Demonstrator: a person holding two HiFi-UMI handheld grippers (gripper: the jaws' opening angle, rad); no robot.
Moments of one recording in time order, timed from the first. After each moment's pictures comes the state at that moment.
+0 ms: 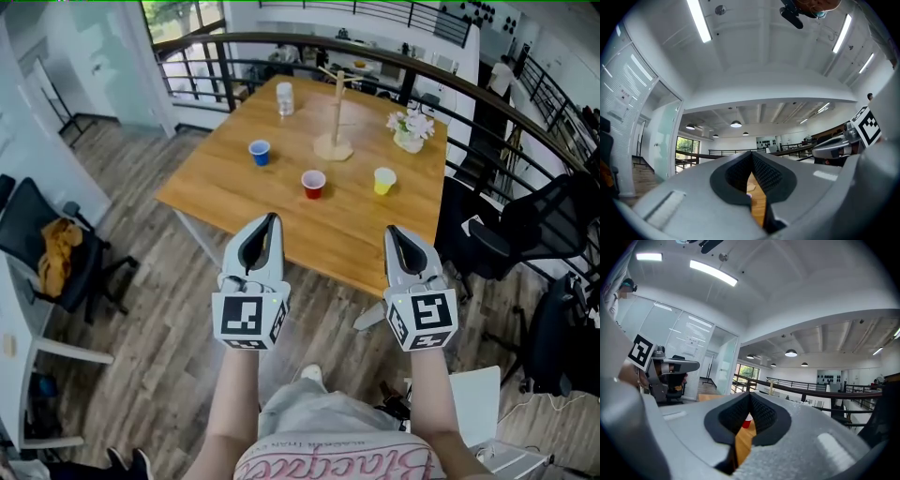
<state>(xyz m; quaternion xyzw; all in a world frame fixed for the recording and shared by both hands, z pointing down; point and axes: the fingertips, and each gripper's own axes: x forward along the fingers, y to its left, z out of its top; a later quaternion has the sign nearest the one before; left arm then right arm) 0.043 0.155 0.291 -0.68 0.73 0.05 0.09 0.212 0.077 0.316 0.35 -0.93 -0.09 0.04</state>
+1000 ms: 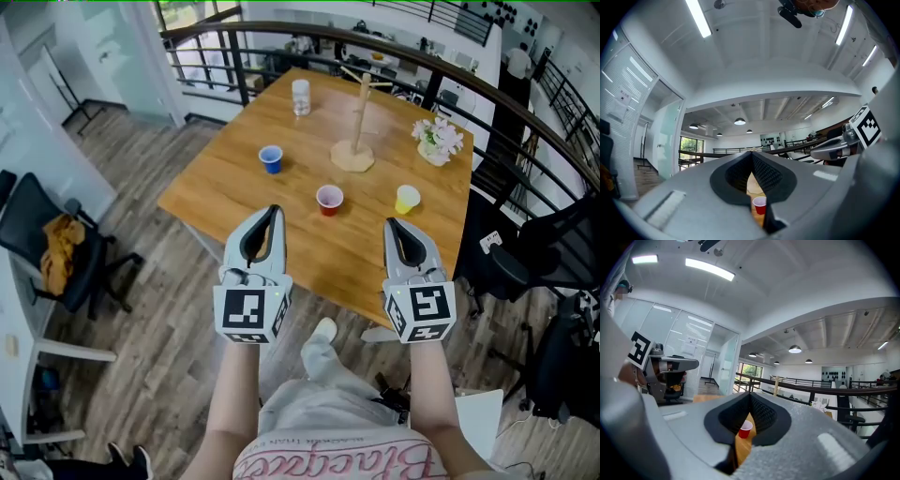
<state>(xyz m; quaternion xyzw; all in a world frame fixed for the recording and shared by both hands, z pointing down) -0.020 0.073 0.303 -0.66 0.74 0.03 0.09 0.139 -0.016 0.336 0.33 -0.94 -0.08 0.05</state>
